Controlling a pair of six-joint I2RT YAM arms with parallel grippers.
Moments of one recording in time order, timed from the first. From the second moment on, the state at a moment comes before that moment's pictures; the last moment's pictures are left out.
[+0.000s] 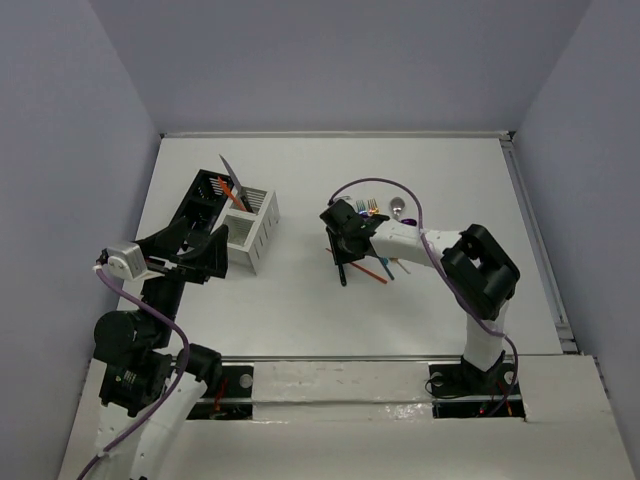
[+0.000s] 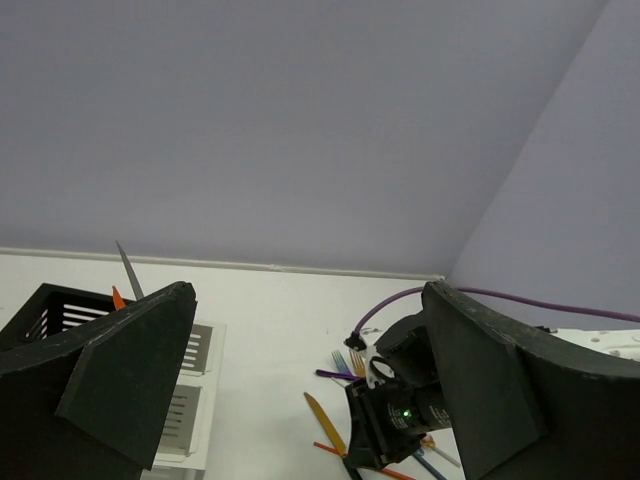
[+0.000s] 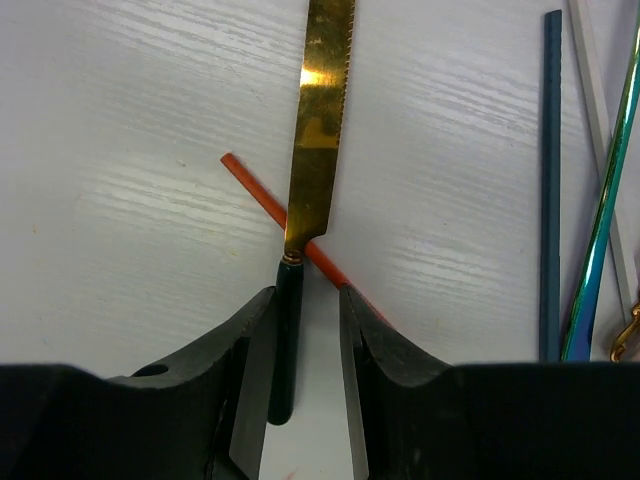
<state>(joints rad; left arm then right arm) -0.35 0.21 0.70 -0.11 -0.07 -0.34 0.80 1.90 1.29 -0.44 0.25 0.48</state>
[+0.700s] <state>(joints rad) -0.35 0.21 0.70 -0.11 -0.06 -0.34 0.80 1.93 1.29 -0.44 0.23 0.50</state>
